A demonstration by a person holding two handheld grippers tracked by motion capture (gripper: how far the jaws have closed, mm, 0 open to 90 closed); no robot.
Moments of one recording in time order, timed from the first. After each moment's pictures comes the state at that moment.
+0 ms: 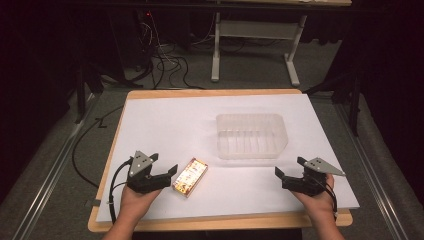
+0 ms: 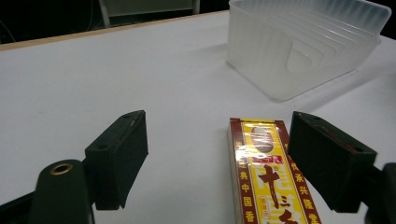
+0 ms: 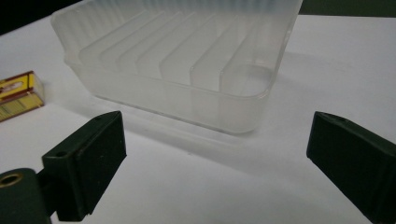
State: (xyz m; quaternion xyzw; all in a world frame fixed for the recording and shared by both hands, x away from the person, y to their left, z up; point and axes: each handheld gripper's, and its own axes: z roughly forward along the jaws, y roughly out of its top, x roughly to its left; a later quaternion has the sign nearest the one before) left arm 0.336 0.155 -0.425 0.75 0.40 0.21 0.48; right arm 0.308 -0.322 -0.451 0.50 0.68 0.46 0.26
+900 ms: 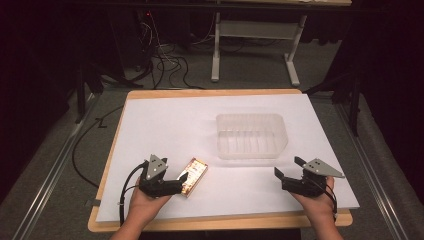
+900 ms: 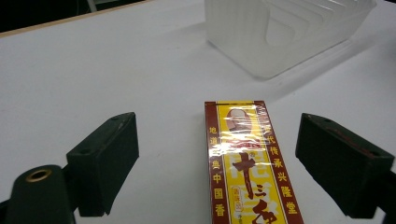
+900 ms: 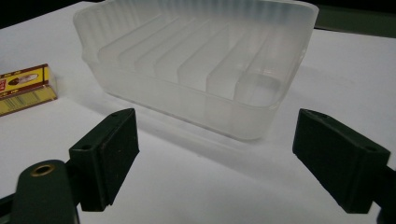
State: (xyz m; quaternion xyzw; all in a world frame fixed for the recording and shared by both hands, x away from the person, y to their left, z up) left arm 0.329 0.129 -0.432 0.78 0.38 0.21 0.45; right arm 0.300 -0.312 -0.440 0.47 0.71 0.44 0.28
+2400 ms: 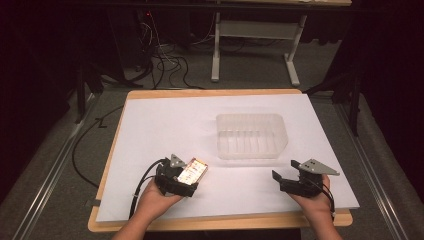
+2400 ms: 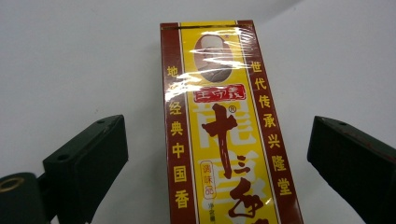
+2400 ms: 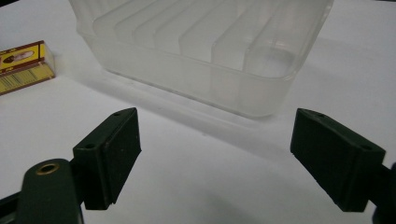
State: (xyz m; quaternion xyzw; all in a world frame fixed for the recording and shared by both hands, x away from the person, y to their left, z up) left arm 0.358 0.094 -0.454 0.86 0.39 0.09 0.32; right arm 0.306 -0.313 -0.453 0.49 0.72 0.43 0.24
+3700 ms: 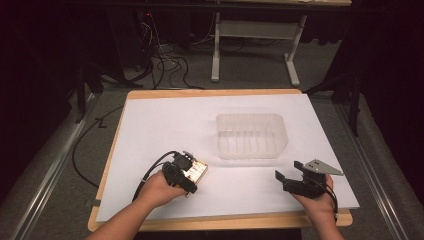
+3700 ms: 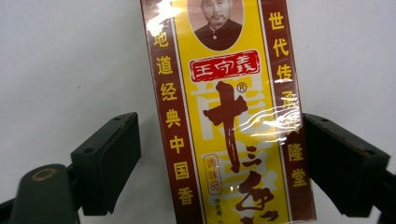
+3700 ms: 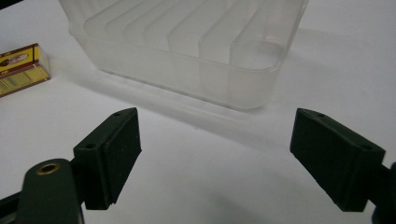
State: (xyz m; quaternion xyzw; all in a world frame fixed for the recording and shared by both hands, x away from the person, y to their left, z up) left arm 0.384 0.068 -0.449 0.92 0.38 0.03 0.14; right arm 0.304 -0.321 -0.451 0.50 0.72 0.43 0.24
